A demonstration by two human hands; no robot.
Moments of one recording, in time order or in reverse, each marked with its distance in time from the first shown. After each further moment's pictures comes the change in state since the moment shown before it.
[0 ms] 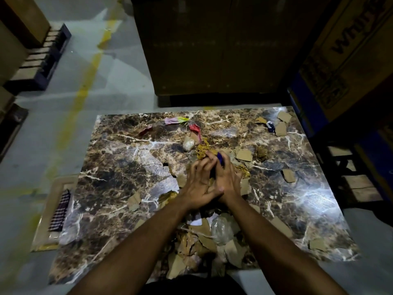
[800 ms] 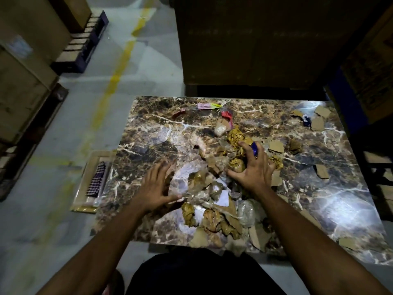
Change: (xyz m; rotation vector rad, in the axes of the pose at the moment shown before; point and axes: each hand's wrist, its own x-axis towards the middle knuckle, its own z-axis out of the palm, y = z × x) left_hand -0.176 -0.118 -0.080 0.171 -0.041 -0.466; right_hand -0.016 -0.002 0.011 -0.089 0.067 0.017
